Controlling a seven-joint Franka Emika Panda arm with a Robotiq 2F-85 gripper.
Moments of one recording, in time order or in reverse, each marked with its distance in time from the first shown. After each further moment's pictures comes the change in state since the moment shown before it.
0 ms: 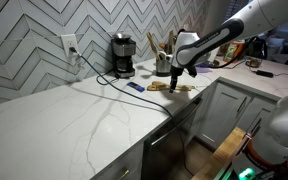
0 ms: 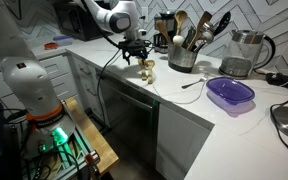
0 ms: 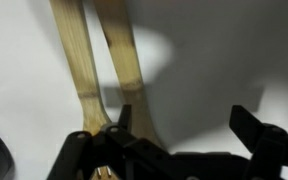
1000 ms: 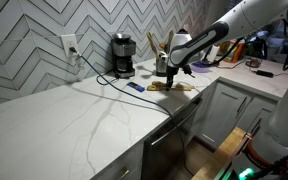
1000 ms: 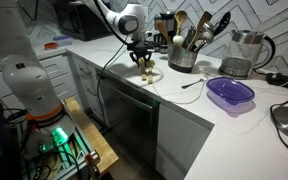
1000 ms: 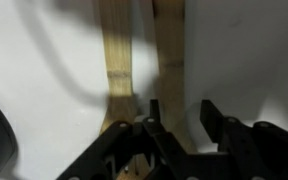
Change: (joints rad) arm -0.026 0.129 0.006 0.121 0.003 0.000 -0.110
